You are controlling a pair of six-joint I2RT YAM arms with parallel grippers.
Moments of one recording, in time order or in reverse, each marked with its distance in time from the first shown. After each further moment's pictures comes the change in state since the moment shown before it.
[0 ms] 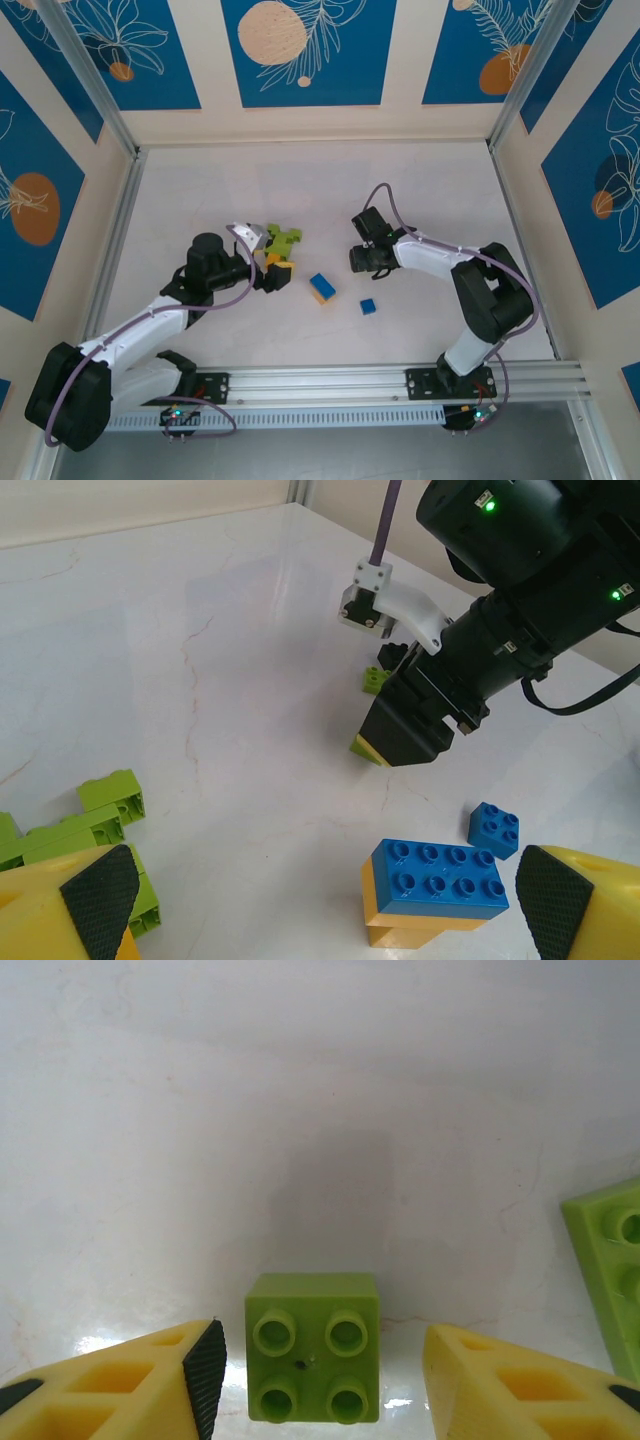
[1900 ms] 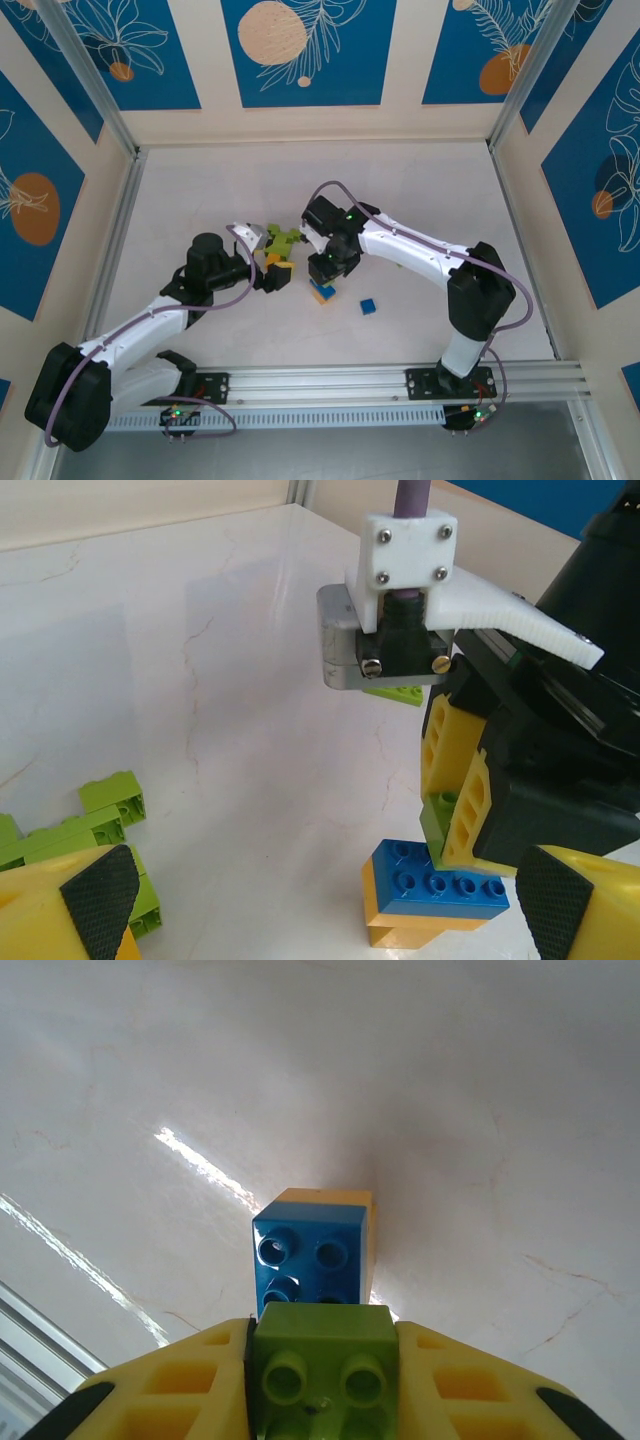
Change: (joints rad) left arm 0.000 -0.002 0.000 0.000 0.000 0.004; right arm 0.274 0.081 0.475 -0.550 -0.253 -0.165
